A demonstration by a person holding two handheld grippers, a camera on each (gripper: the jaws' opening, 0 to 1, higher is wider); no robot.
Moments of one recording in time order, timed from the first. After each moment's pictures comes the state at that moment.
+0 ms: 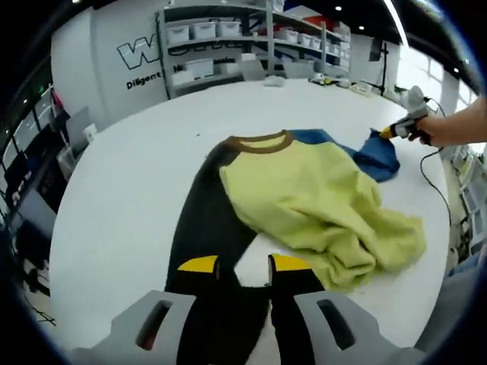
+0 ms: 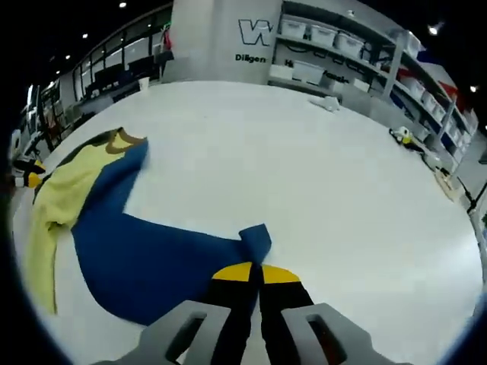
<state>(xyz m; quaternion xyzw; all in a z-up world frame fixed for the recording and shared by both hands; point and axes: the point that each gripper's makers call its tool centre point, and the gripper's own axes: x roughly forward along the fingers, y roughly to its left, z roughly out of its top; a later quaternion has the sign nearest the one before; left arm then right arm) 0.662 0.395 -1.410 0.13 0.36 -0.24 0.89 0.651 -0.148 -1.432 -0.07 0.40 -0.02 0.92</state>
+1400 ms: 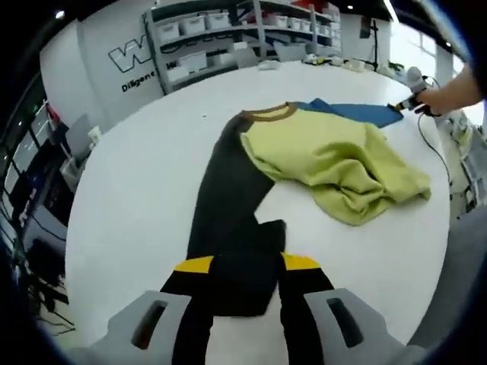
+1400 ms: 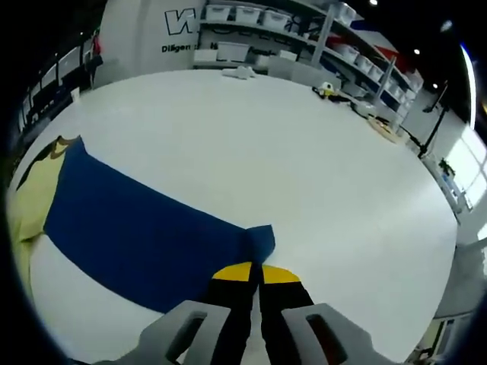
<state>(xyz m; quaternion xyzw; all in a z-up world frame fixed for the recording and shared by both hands) 0.616 0.407 -1.415 0.20 0.35 -0.30 0.86 0.573 -0.220 -1.437 -0.04 0.42 -0.16 0.89</state>
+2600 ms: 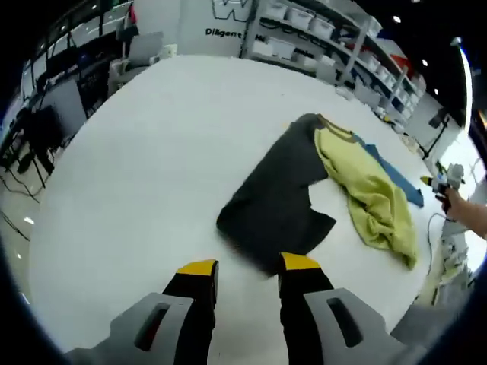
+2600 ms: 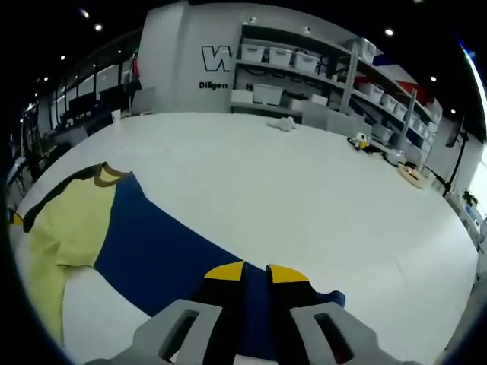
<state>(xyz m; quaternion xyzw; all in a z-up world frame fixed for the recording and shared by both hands) 0.589 0.483 -1.433 -0.12 0.45 -0.12 0.88 0.628 -0.131 -1.385 -0.05 0.31 -0.05 0.95</state>
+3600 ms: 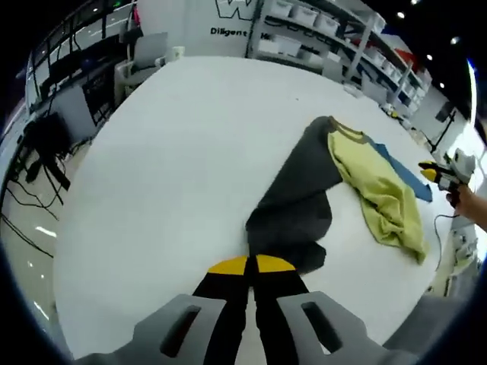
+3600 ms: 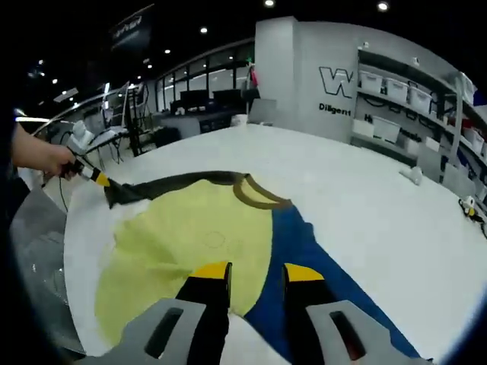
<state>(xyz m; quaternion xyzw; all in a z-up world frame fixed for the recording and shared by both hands) 0.594 0.521 -1.404 0.00 0.45 -0.12 0.88 0.643 0.089 -1.370 -0.09 0.26 0.30 0.91</state>
